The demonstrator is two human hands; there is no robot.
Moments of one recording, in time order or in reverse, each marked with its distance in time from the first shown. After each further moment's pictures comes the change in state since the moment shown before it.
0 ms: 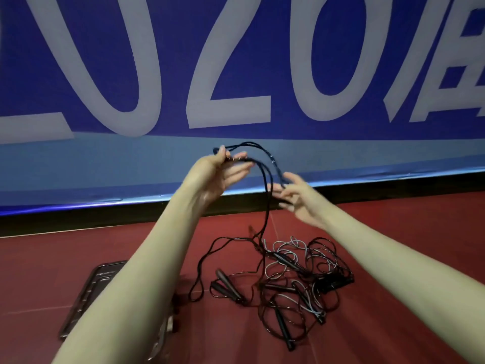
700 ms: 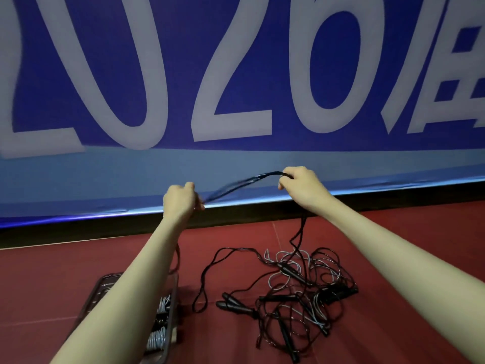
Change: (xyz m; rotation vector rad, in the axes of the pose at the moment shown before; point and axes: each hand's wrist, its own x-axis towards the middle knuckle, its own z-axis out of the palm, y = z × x) left_hand -0.017 0.005 -0.060 0.934 0.624 0.090; right_hand -0.033 -0.059 0.030 -0.907 0.203 -0.379
